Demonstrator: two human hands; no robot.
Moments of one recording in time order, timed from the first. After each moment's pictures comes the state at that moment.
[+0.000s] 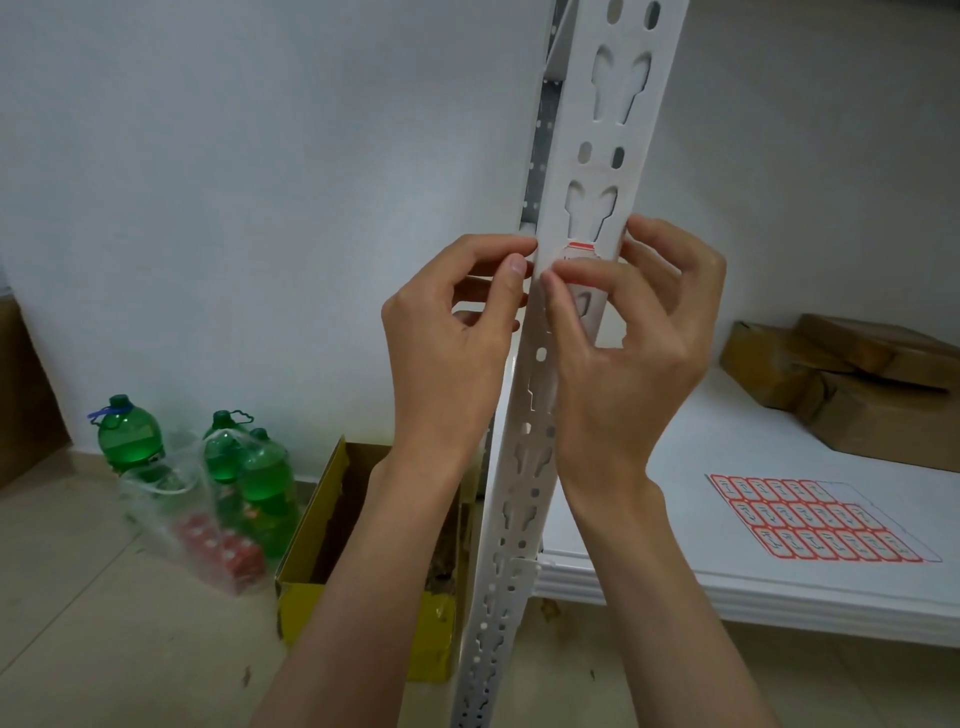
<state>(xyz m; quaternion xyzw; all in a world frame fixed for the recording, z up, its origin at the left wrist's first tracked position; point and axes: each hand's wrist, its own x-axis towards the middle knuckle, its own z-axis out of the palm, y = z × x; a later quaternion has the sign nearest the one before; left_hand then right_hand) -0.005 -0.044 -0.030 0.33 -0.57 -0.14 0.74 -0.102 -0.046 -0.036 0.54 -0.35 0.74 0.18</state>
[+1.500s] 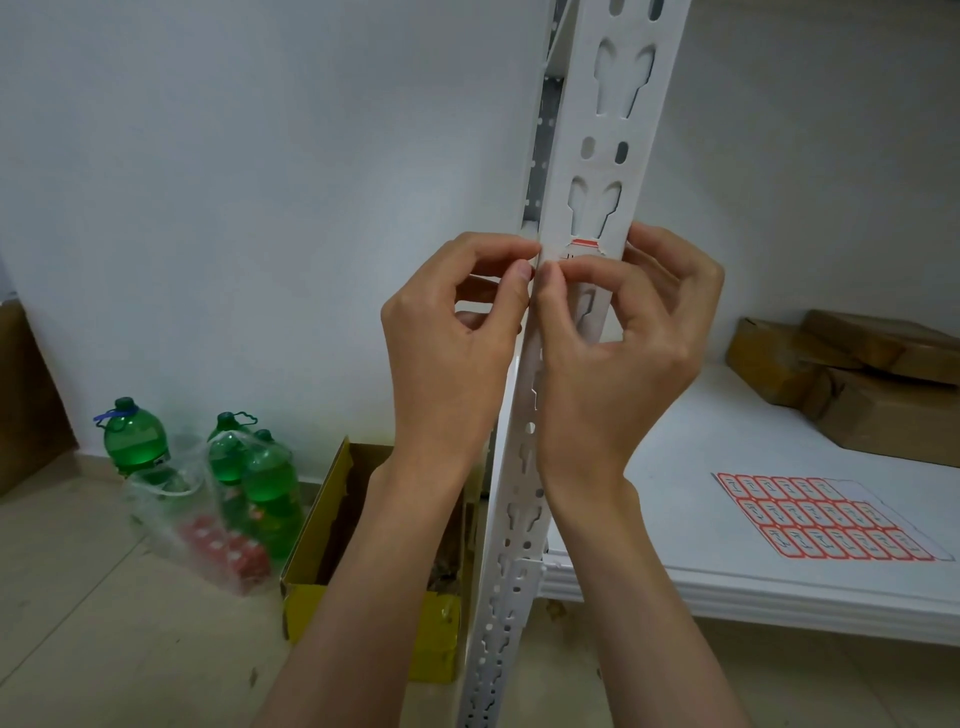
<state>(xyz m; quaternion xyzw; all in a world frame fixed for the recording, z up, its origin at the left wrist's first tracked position) -0.003 -0.041 -0.030 0.33 -0.59 -0.10 0.73 -0.085 -0.045 -0.037 0.49 -0.36 0.79 0.12</state>
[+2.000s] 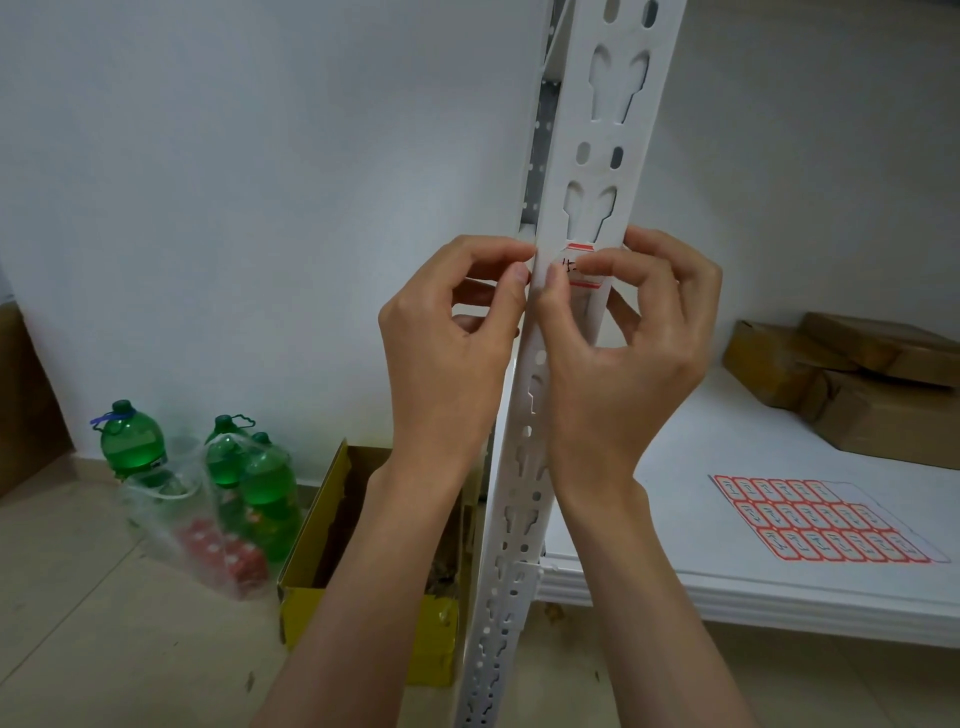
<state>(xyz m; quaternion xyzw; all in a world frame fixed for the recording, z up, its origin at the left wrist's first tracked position) -0.004 -0.042 -0.031 0.33 -0.59 -0.10 0.73 -0.093 -0.051 -0.036 0.49 -0.36 0.78 0.14</state>
